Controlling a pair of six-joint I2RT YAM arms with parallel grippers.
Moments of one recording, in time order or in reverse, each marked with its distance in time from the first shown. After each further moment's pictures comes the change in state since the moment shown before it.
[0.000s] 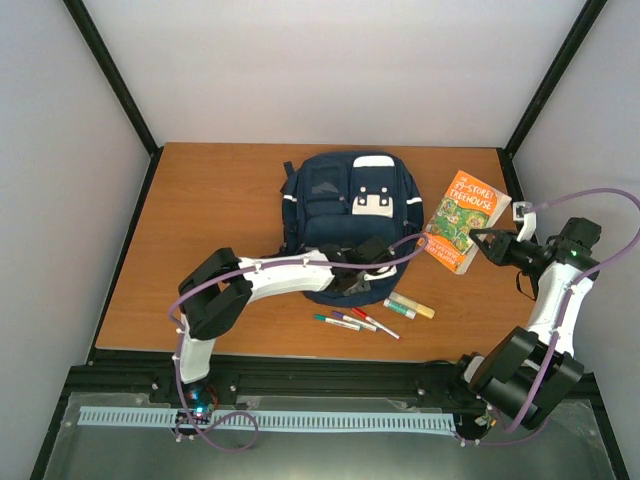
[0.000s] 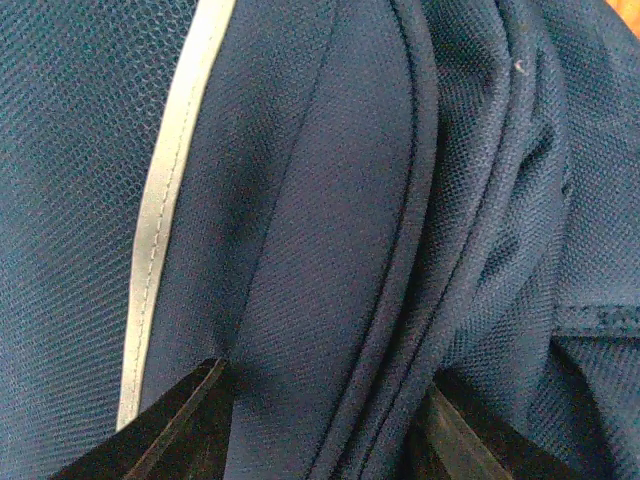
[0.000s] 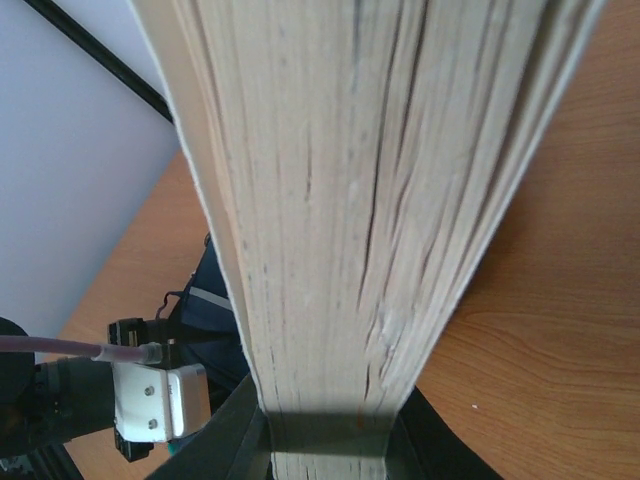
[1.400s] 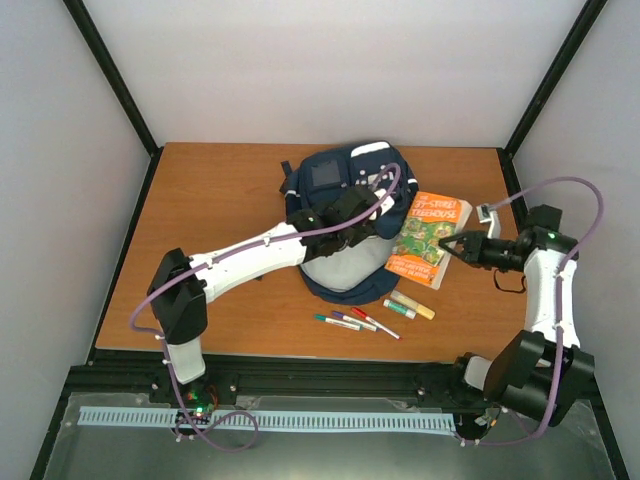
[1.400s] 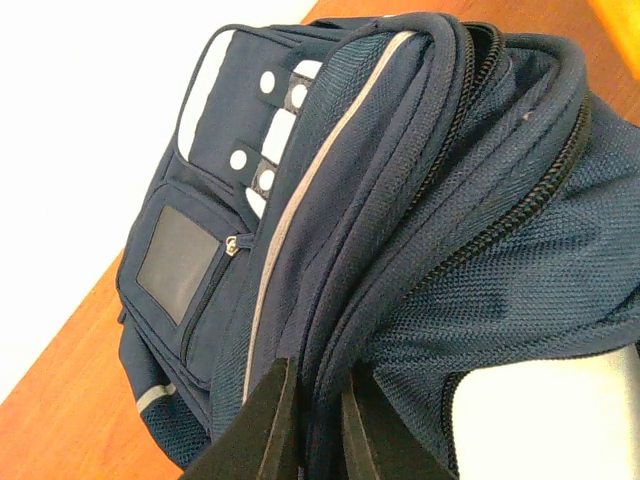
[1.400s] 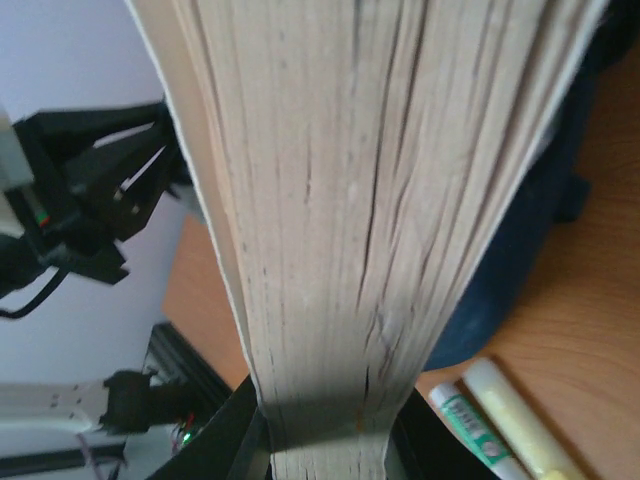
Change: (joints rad) left arm 0.099 -0.156 0.157 0.090 -0.108 -0.099; right arm 0.199 0.039 0.064 -0.238 0.077 0.166
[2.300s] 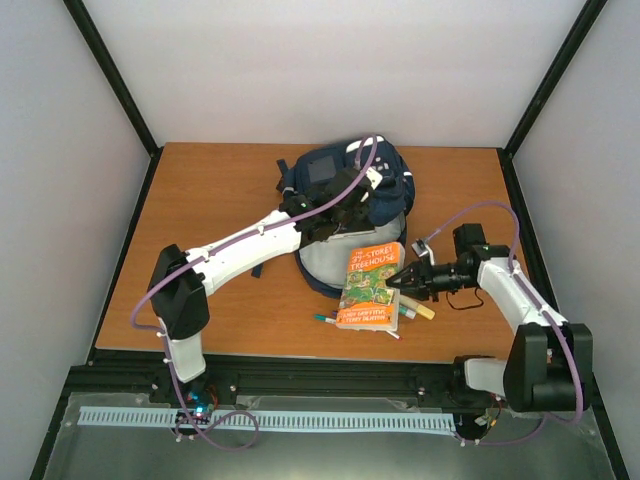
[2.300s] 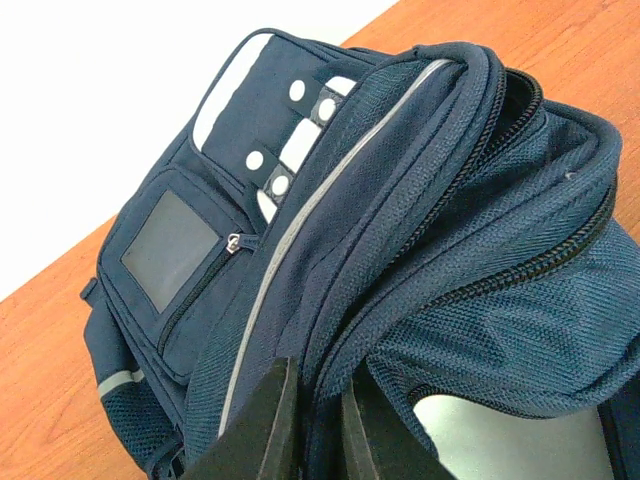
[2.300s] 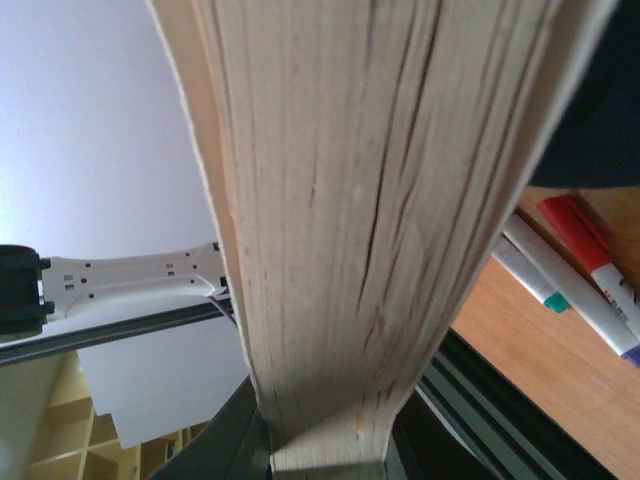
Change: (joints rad) left arm 0.078 0.018 0.071 -0.010 0.057 -0.196; right arm 0.472 0.026 -0.253 0.133 -0.122 0.362
